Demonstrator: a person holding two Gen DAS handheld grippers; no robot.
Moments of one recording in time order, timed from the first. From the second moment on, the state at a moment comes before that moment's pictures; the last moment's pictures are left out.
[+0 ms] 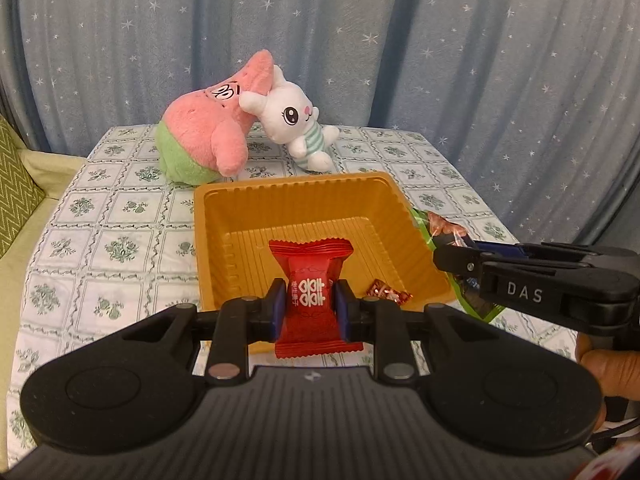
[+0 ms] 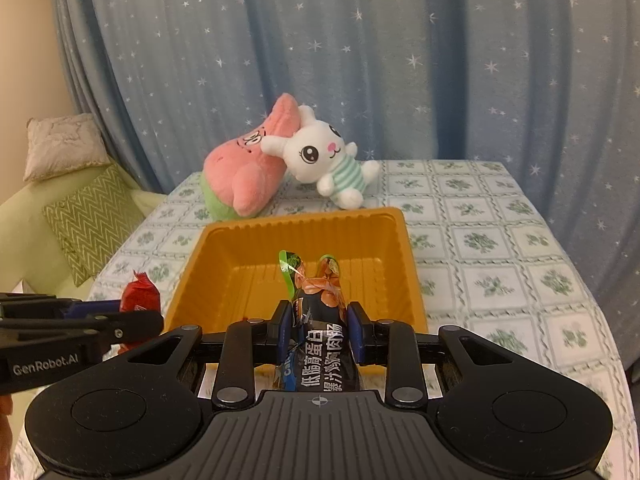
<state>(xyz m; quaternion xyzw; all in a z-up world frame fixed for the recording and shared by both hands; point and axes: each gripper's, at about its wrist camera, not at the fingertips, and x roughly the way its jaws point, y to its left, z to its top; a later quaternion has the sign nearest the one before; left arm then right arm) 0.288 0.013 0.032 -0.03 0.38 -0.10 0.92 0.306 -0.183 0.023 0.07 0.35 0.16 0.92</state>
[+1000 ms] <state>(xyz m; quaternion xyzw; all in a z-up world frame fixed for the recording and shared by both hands) 0.353 0.015 0.003 -0.02 0.38 -0.10 0.92 0.359 -0.189 -0.005 0.09 0.37 0.14 0.91</state>
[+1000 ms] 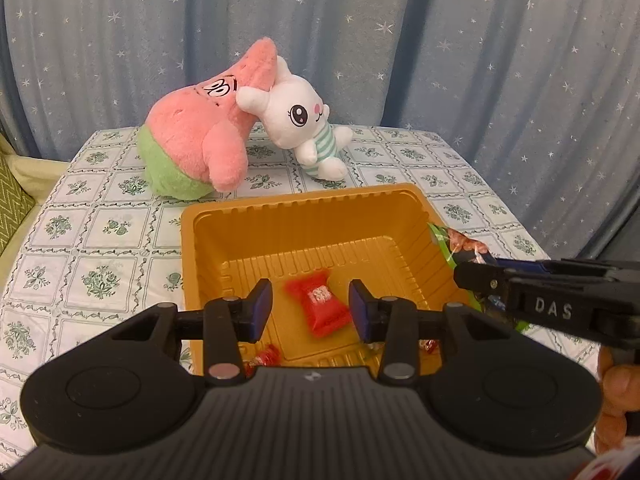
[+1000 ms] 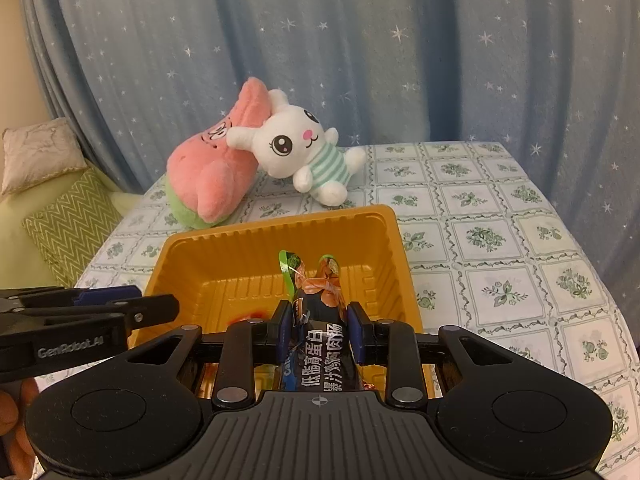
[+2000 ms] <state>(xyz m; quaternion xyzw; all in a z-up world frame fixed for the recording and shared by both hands) 0.332 0.039 -0.013 -0.04 0.39 -0.08 0.92 0.369 -0.181 -0.013 0.13 0.35 0.15 0.92</state>
